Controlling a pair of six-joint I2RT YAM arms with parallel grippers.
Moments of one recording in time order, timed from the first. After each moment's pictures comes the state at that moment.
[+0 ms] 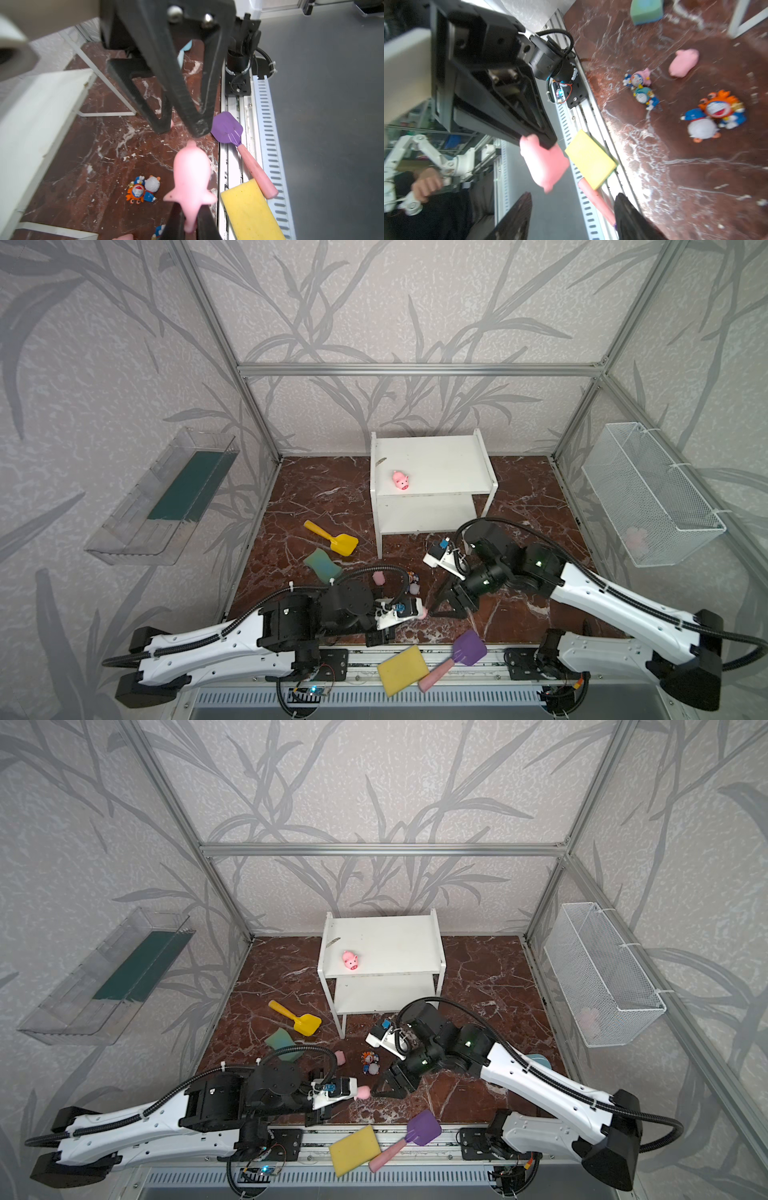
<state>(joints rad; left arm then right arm) -1.31 0.72 0.82 -0.65 -0.03 0.19 0.93 1.05 1.02 -0.77 -0.65 0.23</state>
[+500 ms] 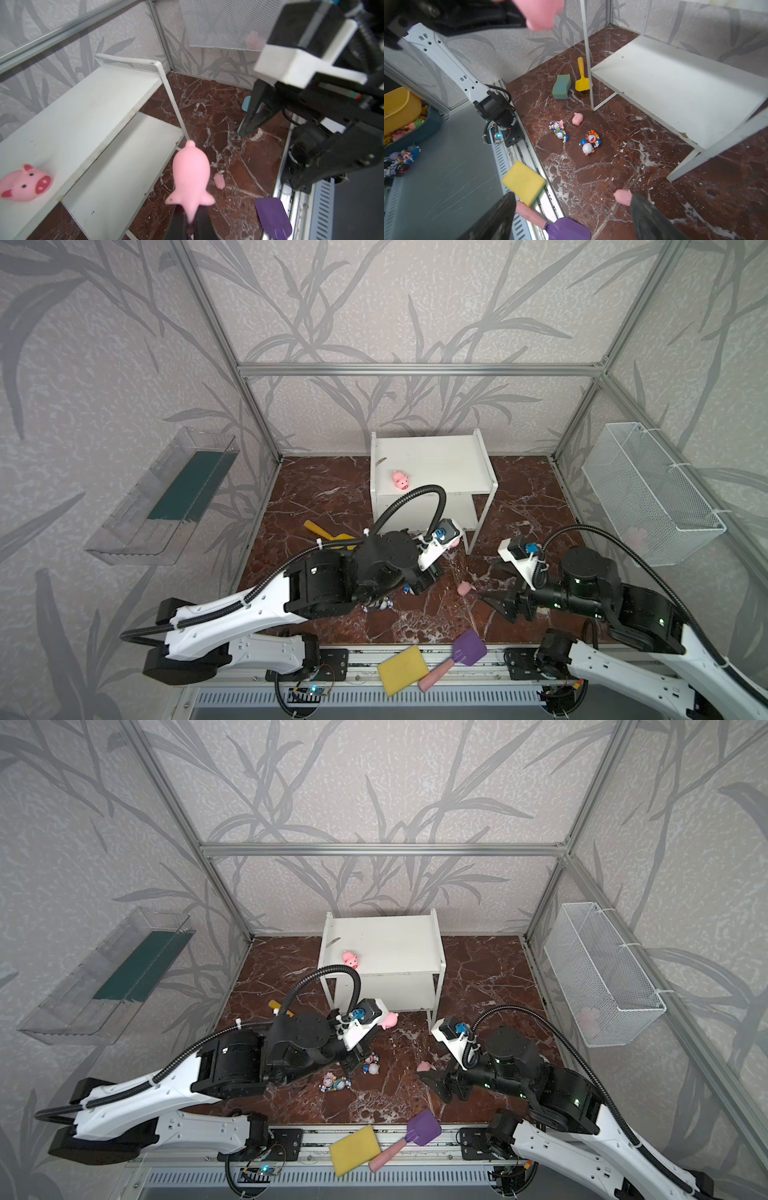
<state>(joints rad) -1.31 1.19 1.46 -0.69 -0.45 0.00 0.92 0.57 0.97 -0.88 -0.15 0.15</state>
